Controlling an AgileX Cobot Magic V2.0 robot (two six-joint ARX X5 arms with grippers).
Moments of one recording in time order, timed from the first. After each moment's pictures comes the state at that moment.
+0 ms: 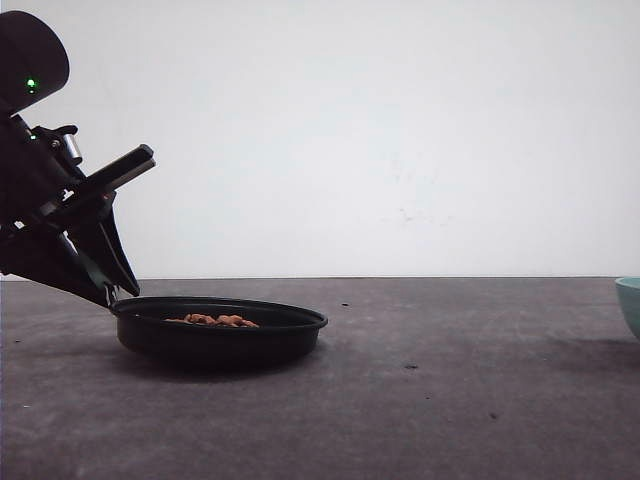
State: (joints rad) left arm -0.24 1.46 0.79 -0.20 0.30 -0.53; right arm 0.00 0.56 1.13 -0.86 -0.29 0.35
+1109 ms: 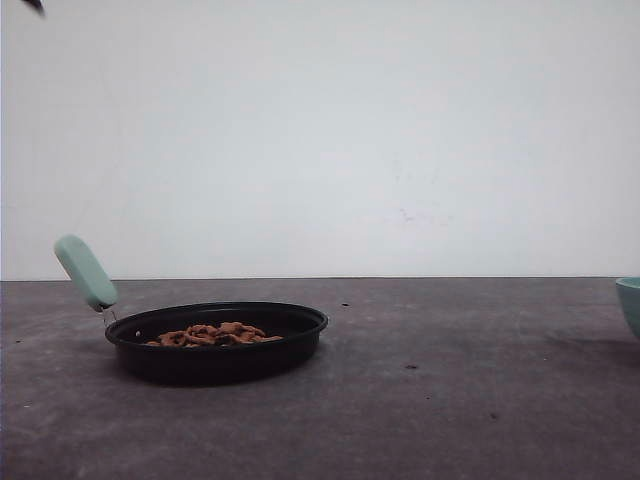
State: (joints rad) left arm -0.01 0.80 0.92 -0.36 0.16 -0.28; right arm 0.02 0.68 1.12 -0.69 -0.13 0.09
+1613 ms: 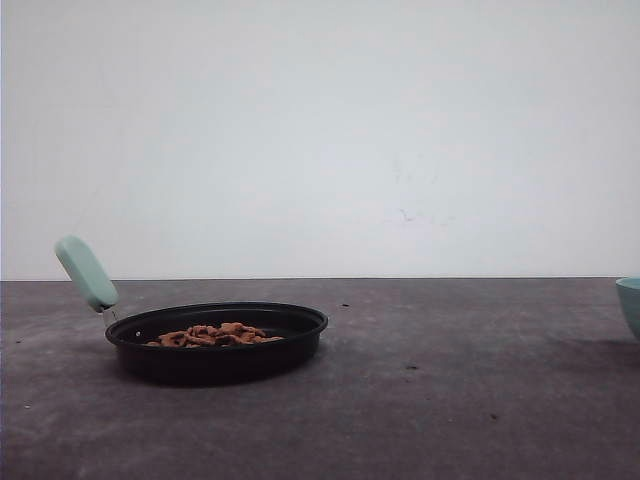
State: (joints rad) left arm -0.07 0.36 0.91 -0.69 0.09 -0.04; right arm 0.05 0.38 0.92 -0.60 -0.03 -0.10
